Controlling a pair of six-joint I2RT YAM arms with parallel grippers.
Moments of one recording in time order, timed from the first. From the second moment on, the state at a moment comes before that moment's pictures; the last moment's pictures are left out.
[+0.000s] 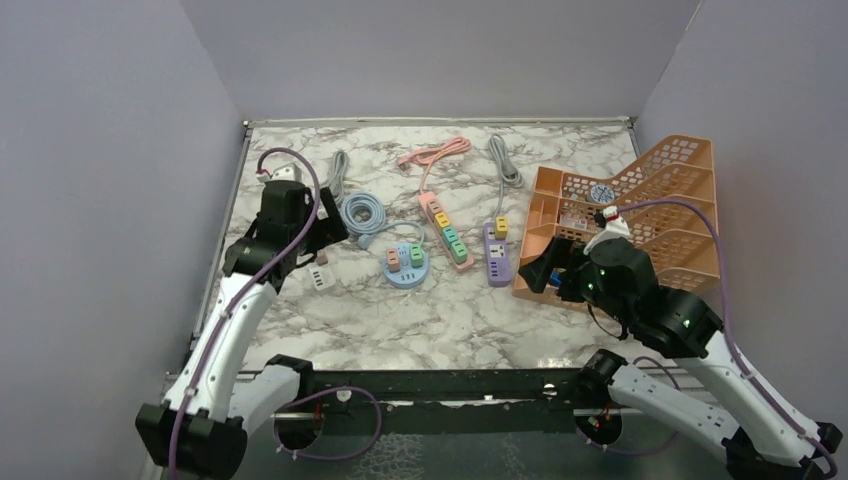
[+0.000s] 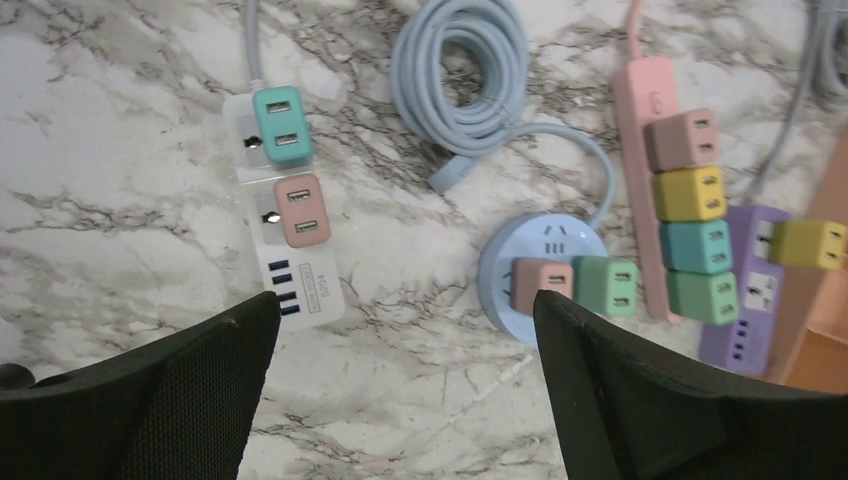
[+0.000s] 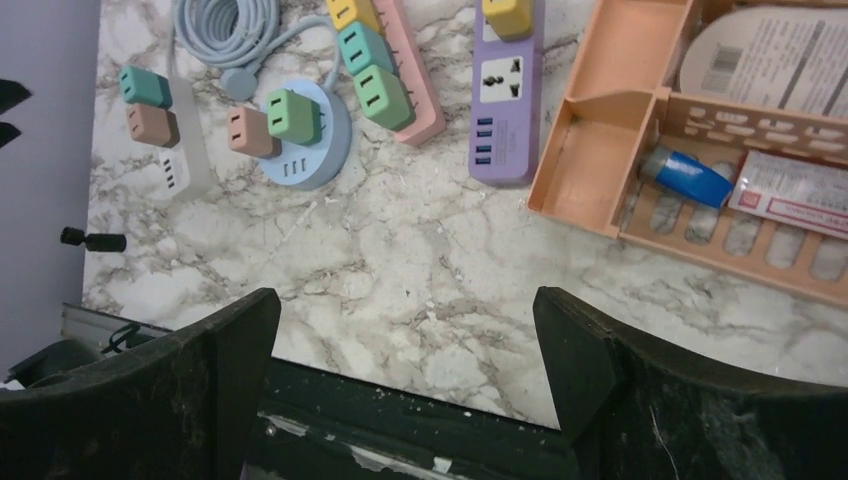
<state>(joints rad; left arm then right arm) -0.23 1.03 0.98 -0.73 -0.17 -0.52 0.76 0.61 0.88 -0.82 0.29 0.73</state>
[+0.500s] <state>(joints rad) -0.23 0.59 1.05 -0.76 0.09 -0.41 0.76 0.52 1.17 -1.13 0.33 0.79</state>
